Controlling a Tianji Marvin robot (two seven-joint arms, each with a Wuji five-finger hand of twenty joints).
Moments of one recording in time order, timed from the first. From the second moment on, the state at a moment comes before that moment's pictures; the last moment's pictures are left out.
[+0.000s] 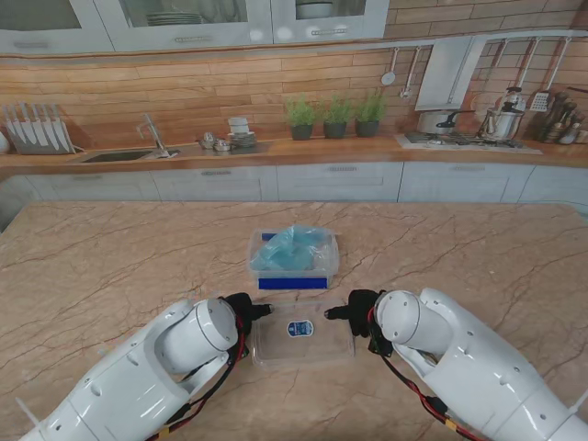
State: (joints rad) left arm 1.28 -1.13 -0.80 -1.60 0.24 0.87 -0.16; right arm -1.27 -1.02 0.87 -1.50 -0.42 0.54 0.44; left_hand 0.96 0.07 -0.01 -0.03 0.73 0.60 0.76 0.45 1.02 0.53 0.65 0.42 0.70 0.61 0.93 0.56 0.32 0.61 1.34 0.78; right_hand 0.53 -0.19 0.37 0.06 0.98 0.35 0.72 0.72 1.04 0.37 1.01 0.54 1.05 0.32 1.27 0.74 0.59 0.47 1.42 0.68
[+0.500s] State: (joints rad) left arm 1.39 -1.13 -0.89 -1.66 0.24 0.78 -0.11; right arm -1.34 -1.02 0.93 -1.55 -0.41 0.48 0.37; left_hand 0.96 0.07 -0.01 -0.03 0.72 0.63 0.68 0.42 1.02 0.55 0.58 0.37 0.69 0.61 0.89 0.56 0.30 0.61 1.32 0.77; right_hand 0.53 -0.19 0.37 0.06 0.98 0.39 0.70 0.71 1.04 0.40 1.01 0.55 1.05 0.35 1.30 0.75 0.59 0.50 1.42 0.68
